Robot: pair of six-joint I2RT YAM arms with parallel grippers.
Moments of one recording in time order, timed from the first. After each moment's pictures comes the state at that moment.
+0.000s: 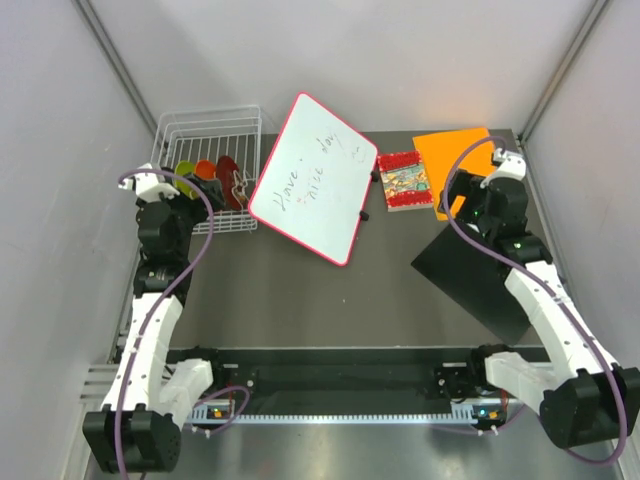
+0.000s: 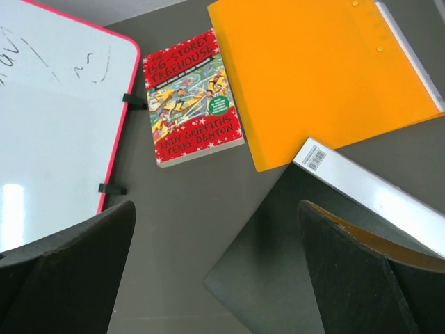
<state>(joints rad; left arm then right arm) 0.02 0.87 0.78 0.03 -0.05 -0.45 0.17 1.02 0.89 -0.23 0.16 0.32</state>
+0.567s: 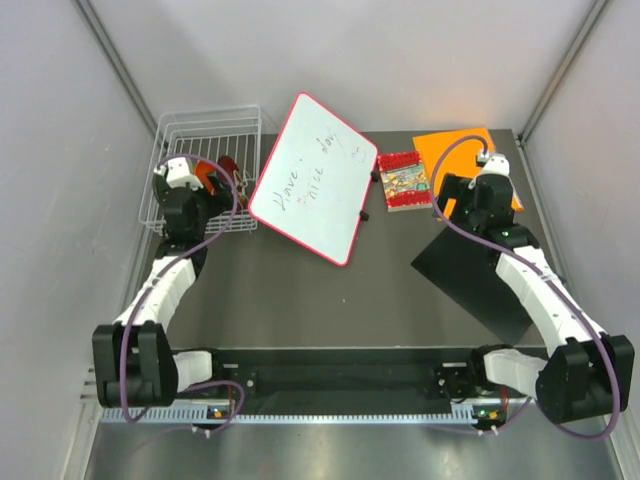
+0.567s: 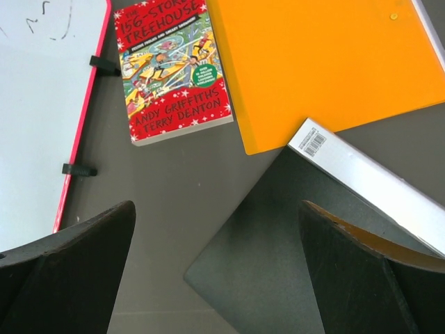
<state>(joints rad) 0.02 1.20 0.74 0.28 -0.03 -0.29 0.17 1.14 0.89 -0.22 0.15 0.27</state>
